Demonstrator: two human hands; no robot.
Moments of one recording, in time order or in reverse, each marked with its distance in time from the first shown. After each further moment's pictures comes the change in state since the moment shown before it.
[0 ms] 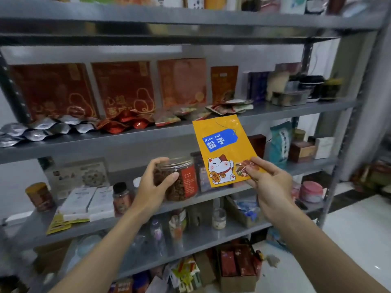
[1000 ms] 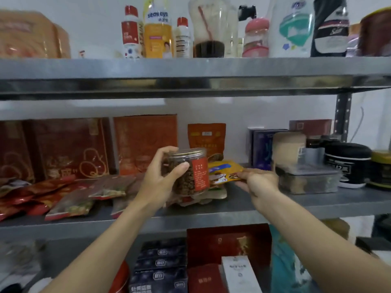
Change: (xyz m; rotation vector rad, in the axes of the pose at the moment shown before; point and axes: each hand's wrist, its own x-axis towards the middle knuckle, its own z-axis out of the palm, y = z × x) left_hand 0.351 0.037 0.243 0.082 0.186 0.257; right_hand 0.458 -0.134 0.034 -0.025 -0.218 0.129
